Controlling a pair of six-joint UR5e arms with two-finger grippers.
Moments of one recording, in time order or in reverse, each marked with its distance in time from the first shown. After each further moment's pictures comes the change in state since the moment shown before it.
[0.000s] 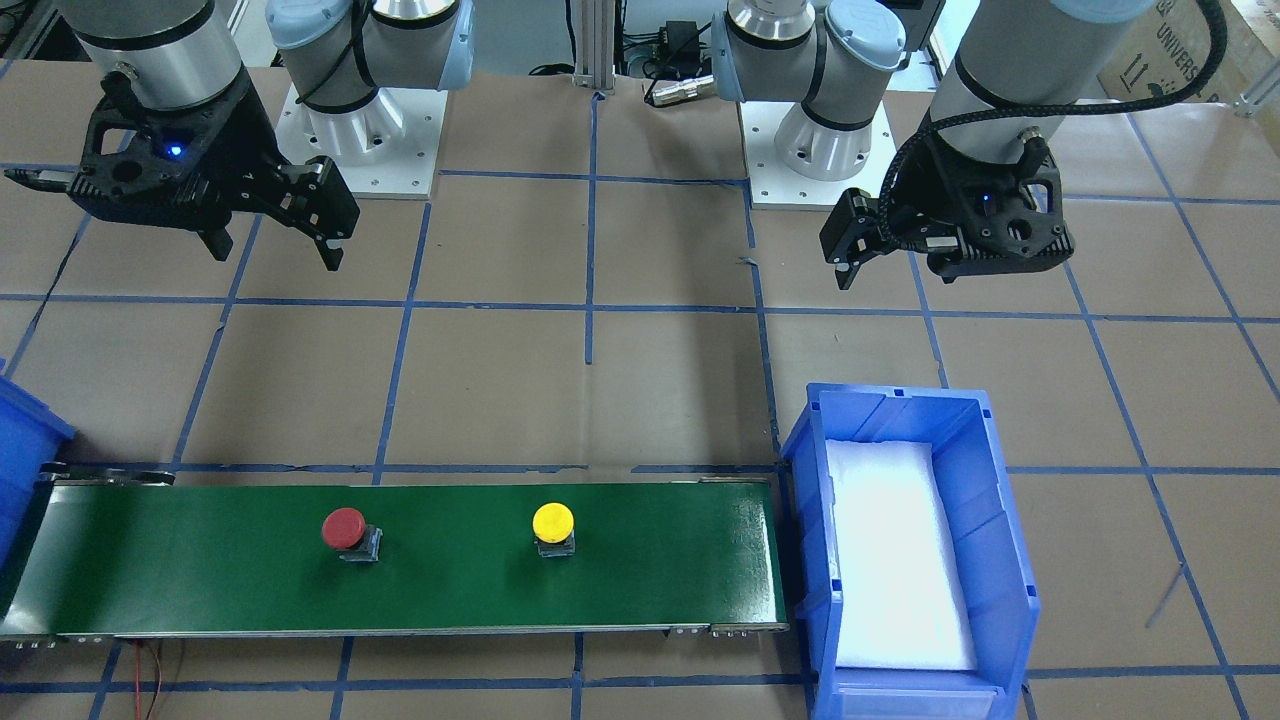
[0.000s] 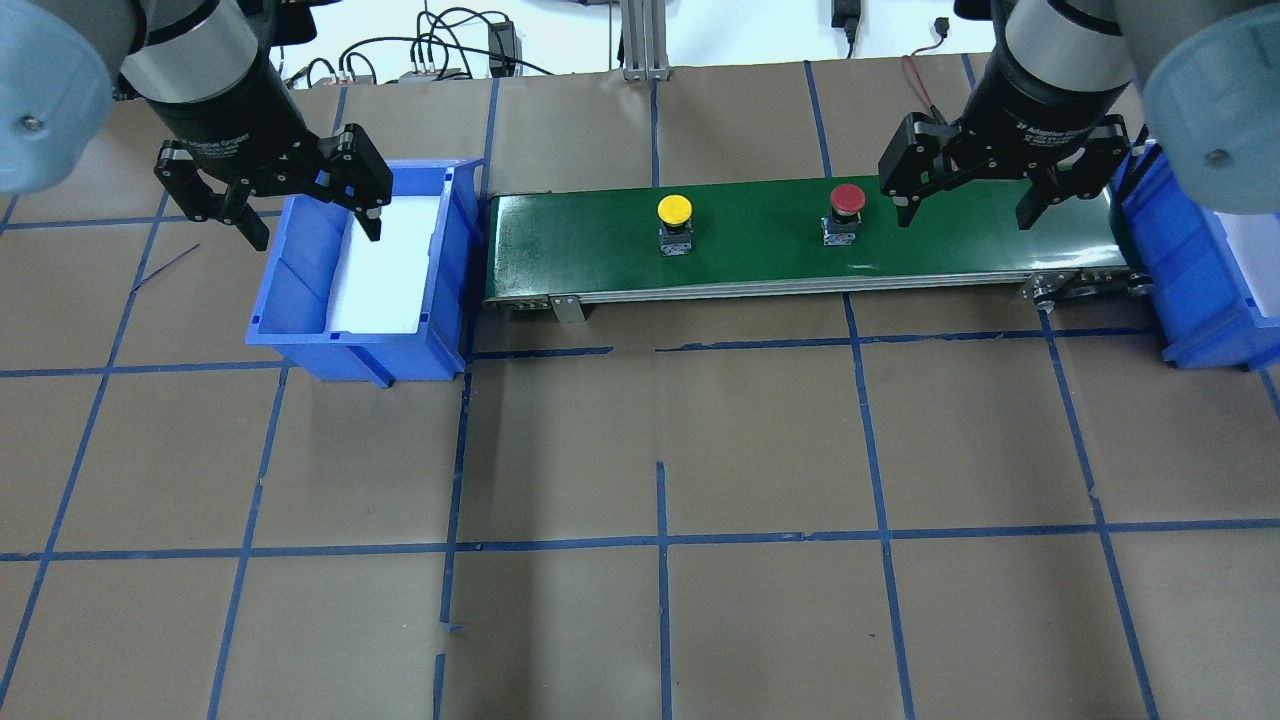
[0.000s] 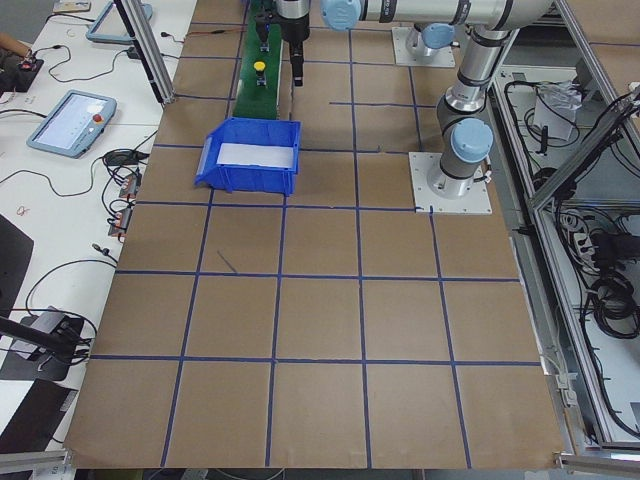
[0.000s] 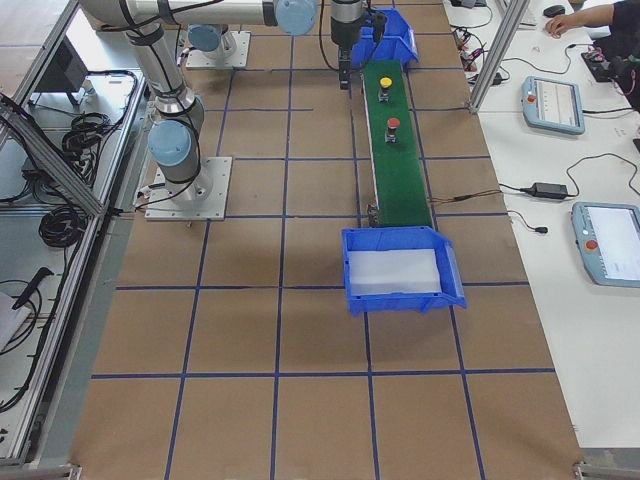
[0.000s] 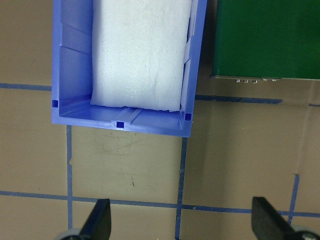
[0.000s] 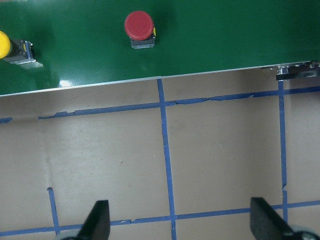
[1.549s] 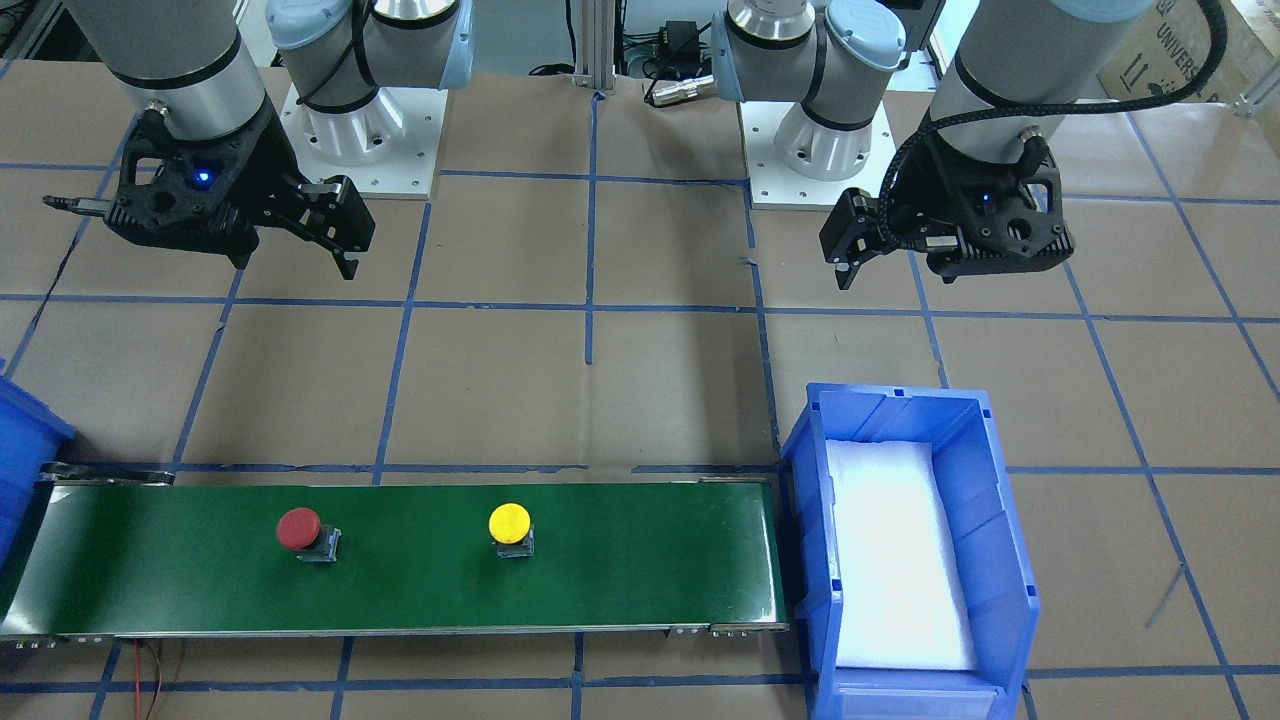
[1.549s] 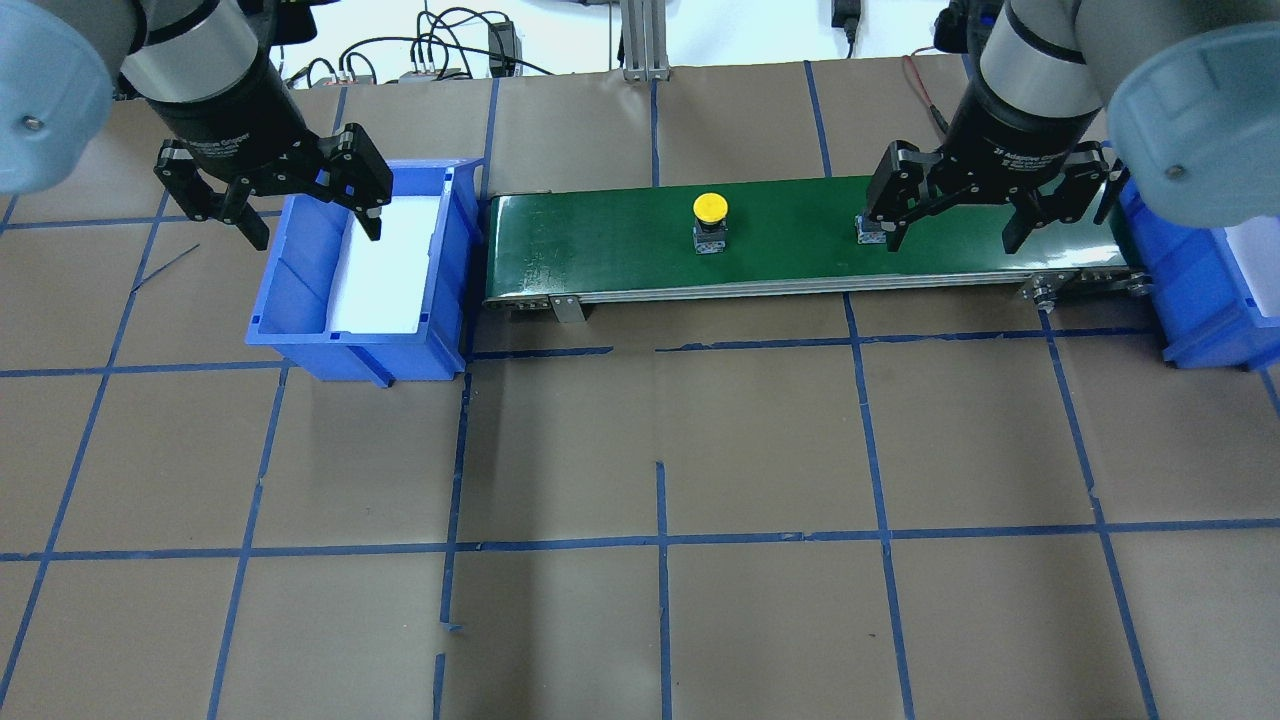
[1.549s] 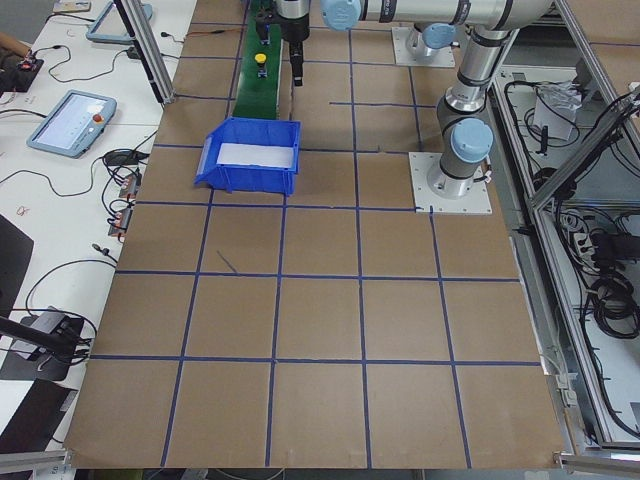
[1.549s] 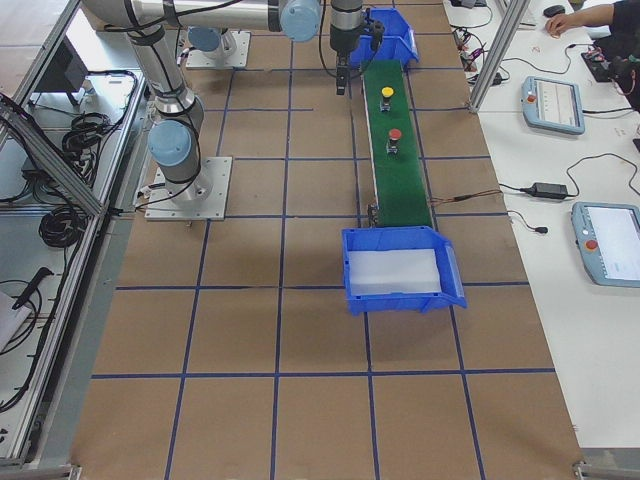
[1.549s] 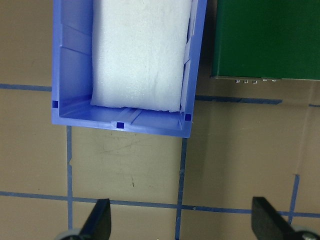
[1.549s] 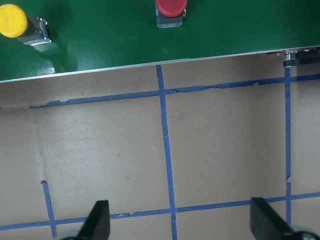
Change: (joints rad) left arm 0.000 0.000 0.000 0.002 0.000 0.001; right arm 0.016 0.024 0.034 -0.013 -0.010 0.004
